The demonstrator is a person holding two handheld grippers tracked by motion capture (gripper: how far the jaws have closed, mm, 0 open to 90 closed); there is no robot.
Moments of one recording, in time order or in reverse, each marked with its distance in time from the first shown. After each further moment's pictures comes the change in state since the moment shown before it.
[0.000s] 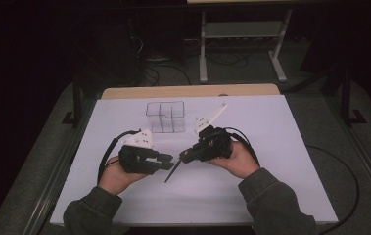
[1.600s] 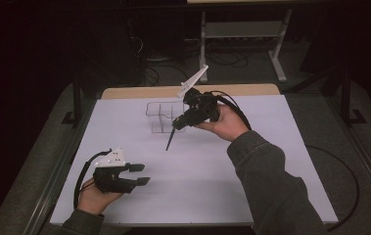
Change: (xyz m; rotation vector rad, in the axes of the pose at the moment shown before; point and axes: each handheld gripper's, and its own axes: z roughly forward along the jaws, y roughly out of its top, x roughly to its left) left arm -0.008 -0.078 -0.028 -0.007 0.170 -0.123; right arm -0.045 0.080 -0.014 0.135 -0.141 -0.036
